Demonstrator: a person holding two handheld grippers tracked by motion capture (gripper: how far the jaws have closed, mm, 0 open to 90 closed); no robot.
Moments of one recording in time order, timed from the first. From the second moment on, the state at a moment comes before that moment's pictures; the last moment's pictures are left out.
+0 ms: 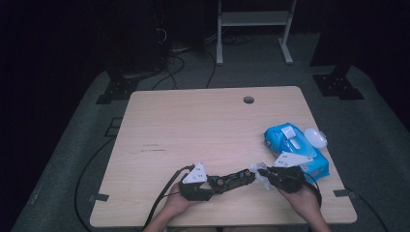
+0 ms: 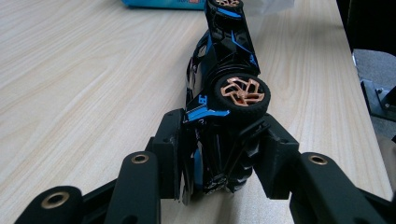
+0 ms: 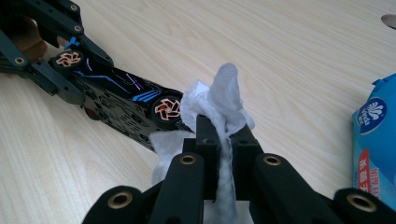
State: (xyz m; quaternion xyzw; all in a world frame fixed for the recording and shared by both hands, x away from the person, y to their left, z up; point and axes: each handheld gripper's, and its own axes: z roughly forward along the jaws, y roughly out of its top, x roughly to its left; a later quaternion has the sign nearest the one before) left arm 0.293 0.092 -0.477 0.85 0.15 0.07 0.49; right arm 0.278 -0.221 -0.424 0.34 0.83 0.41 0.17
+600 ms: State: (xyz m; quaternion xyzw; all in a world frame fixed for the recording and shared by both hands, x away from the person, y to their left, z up) left arm 0.294 0.092 -0.477 0.85 0.15 0.07 0.49; right arm 0.278 -0.214 -0.421 0.33 0.83 0.42 0.17
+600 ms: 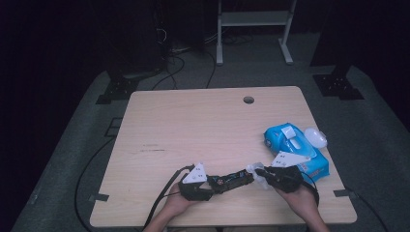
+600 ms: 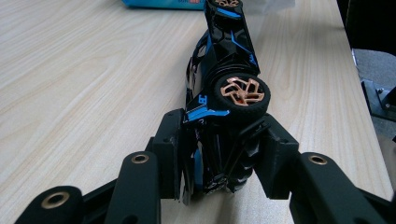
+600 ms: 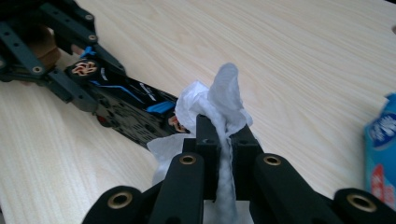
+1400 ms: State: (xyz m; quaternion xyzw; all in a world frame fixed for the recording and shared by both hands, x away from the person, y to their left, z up) left arm 0.295 0.096 -0.479 0.85 0.17 0.06 0.49; right arm 0.276 -0.171 -0.424 0.28 0.84 0.44 0.14
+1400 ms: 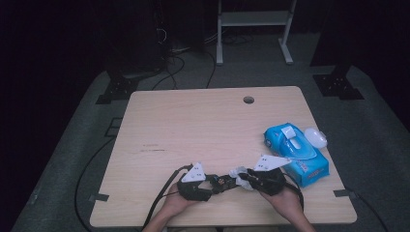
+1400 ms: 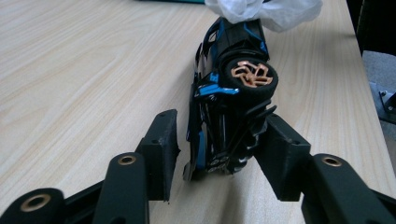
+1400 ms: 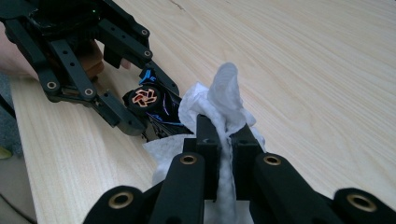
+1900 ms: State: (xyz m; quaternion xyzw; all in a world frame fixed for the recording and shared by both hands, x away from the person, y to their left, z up) left arm 0.297 0.083 -0.481 0.88 0.16 0.06 0.43; right arm 0.275 -0.172 -0.424 0.28 0.84 0.44 0.14
